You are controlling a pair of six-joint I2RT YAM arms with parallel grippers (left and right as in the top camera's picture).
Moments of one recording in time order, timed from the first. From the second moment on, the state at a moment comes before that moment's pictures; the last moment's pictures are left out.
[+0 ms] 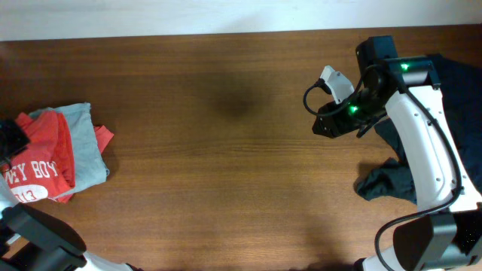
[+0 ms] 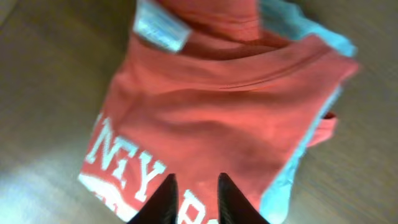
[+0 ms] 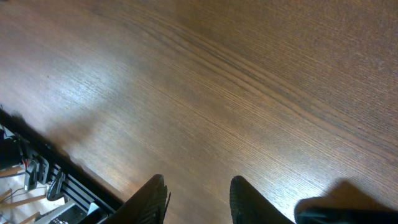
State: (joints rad) left arm 0.72 1.82 1.69 -1.06 0.01 0.04; right arm 0.06 1.71 1.70 -1.43 -0.42 -0.31
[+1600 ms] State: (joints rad) left arm 0.34 2.16 1.71 -0.96 -0.70 -0.11; right arm 0.06 1.71 1.70 -1.44 -0.42 -0.31
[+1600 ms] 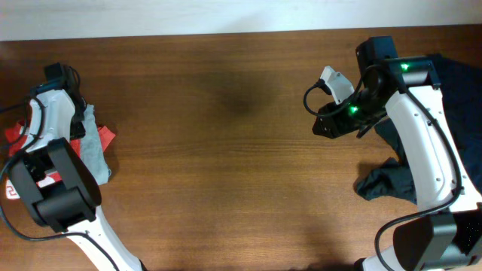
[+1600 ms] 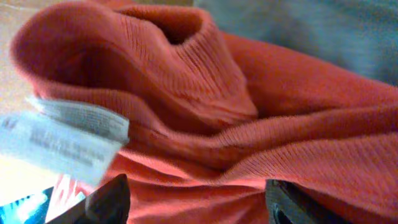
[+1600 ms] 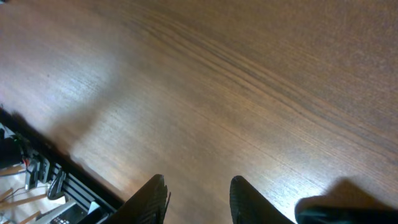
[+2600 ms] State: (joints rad) left arm 0.14 1.61 1.76 -1.23 0.03 -0.07; right arm 0.06 1.70 1.70 -1.09 -0.28 -0.13
